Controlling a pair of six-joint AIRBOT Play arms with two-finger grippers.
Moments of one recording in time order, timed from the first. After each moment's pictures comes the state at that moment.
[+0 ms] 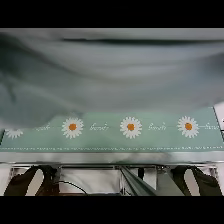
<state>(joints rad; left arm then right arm) 0.29 -0.70 2.02 1.04 -1.25 -1.37 -0.41 -0.60 1.87 -1.10 1.37 1.42</state>
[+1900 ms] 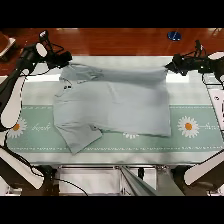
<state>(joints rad) -0.03 -1.90 1.78 1.34 -0.87 -1.75 -0.27 -1.93 1.70 -0.70 1.04 1.33</state>
